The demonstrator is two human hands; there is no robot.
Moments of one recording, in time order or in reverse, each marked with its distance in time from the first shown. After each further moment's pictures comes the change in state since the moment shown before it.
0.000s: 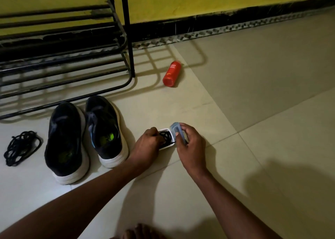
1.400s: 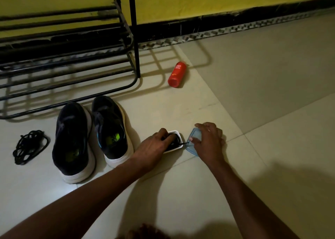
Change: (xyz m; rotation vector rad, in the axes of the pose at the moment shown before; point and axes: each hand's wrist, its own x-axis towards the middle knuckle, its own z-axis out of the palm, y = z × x) left_hand -0.008 0.012 -0.024 0.188 -0.157 0.219; right_hand 0.035 0.051 -0.019 -0.565 -0.198 0.122
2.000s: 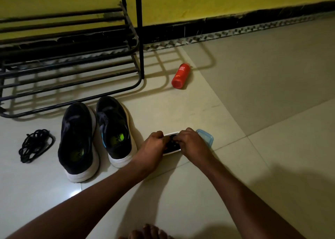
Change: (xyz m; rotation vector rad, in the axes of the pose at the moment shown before) left_hand -0.006 -0.005 0.004 -0.216 0.137 -0.150; right_hand 0.001 -0.051 0.009 -0.069 -0.243 -0.519
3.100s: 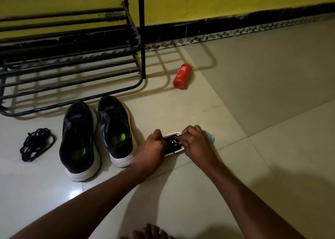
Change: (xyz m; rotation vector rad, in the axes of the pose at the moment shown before) left_hand -0.006 -0.006 0.006 0.088 0.019 -0.064; right_hand -0.011 0.008 0.002 -0.049 0.177 -0.016
